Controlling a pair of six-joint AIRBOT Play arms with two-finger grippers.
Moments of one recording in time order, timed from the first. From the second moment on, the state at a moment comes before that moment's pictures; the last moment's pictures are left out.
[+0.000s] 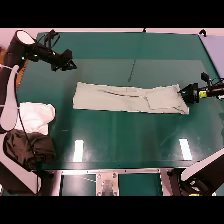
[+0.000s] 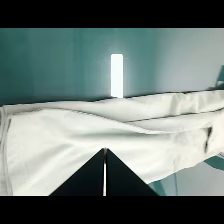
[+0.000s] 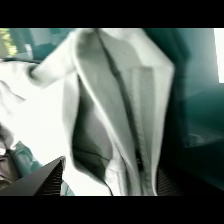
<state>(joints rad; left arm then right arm) 0.01 -1.86 1.95 0.88 -1.32 -1.55 -0.64 -2.15 1.79 -0.79 1.65 1.14</state>
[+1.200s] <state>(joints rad) -0.51 -2.16 2.01 0.82 -1.01 -1.39 -0.48 -1.91 1.93 -0.78 1.67 1.22</state>
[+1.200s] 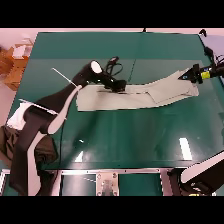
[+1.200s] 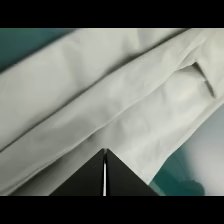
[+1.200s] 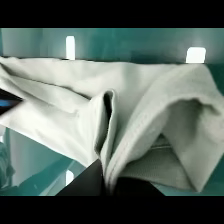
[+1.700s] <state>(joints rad) -0.61 -2.26 2.07 0.73 -0.91 -1.38 -0.29 -1.69 1.93 -0.80 1.68 1.38</state>
